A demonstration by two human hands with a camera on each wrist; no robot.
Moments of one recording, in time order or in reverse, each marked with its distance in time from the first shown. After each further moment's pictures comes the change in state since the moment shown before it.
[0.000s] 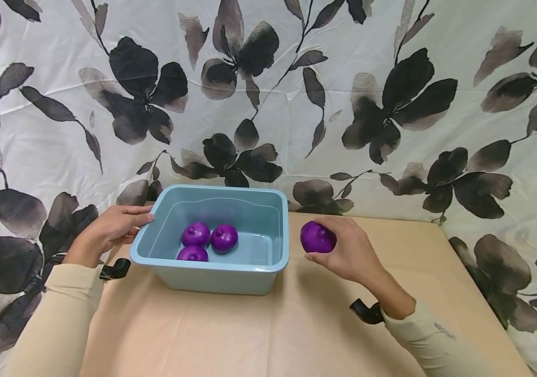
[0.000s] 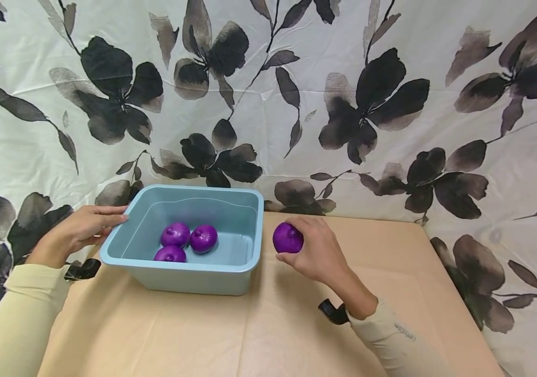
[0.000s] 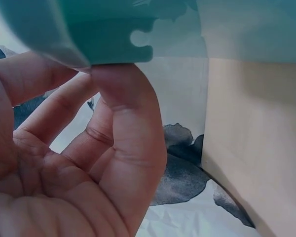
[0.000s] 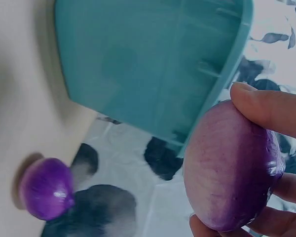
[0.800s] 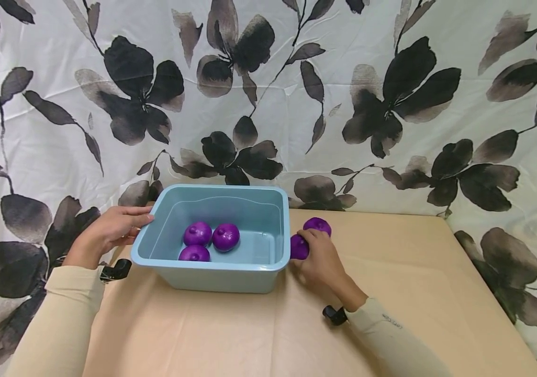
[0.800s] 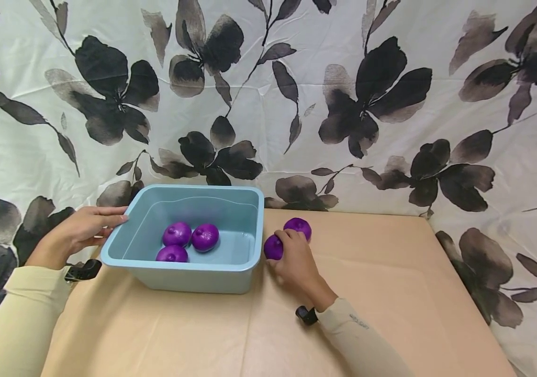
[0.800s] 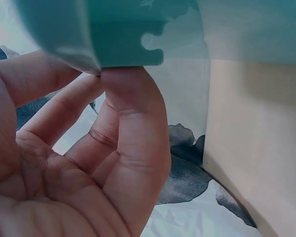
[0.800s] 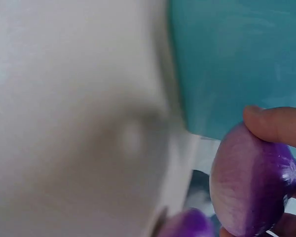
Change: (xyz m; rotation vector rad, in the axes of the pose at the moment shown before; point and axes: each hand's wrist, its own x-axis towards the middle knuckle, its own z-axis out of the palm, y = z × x) left_hand -0.003 0.002 0.002 0.057 0.032 -0.008; right_hand -0.004 0.038 0.112 -0.001 -0.099 0.160
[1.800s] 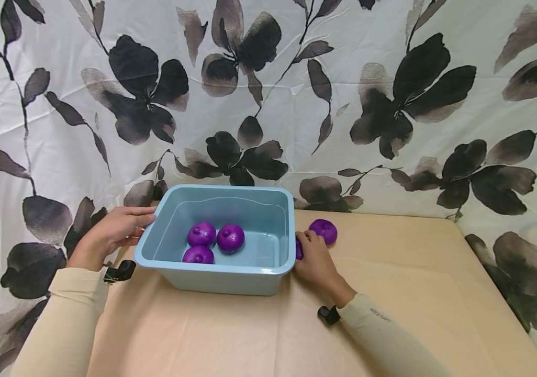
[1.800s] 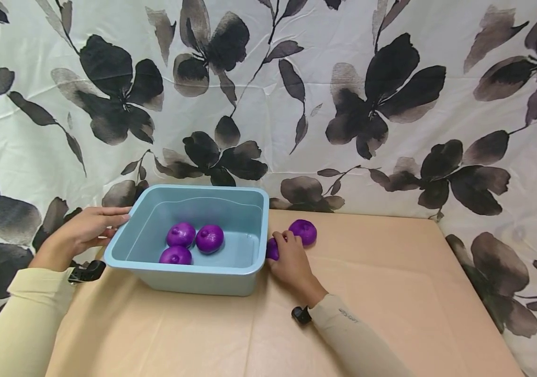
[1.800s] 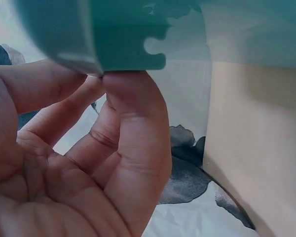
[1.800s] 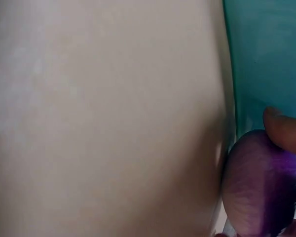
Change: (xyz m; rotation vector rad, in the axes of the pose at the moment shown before) left_hand -0.001 0.002 0.001 -0.040 -0.011 0.001; right_hand 0.017 0.007 0.037 0.021 -0.089 0.041
